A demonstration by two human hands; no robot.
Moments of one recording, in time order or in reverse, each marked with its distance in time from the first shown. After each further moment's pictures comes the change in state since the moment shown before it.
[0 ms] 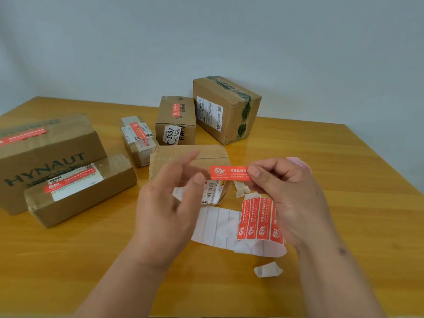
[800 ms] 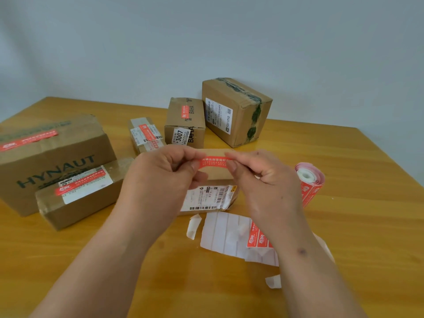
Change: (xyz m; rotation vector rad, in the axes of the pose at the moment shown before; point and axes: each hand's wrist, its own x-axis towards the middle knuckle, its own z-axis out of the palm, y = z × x) left_hand 0.041 0.020 -0.025 0.064 -0.053 -0.283; right_hand 0.013 -0.009 0.048 -0.280 0.045 -0.370
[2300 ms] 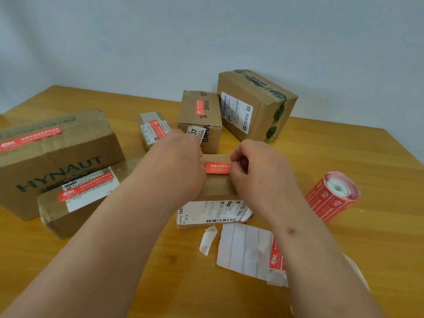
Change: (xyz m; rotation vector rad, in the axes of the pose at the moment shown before) left_hand 0.066 -0.005 -0.004 0.910 -0.124 0.072; right_hand 0.053 0.010 0.040 -0.565 -0.249 0.010
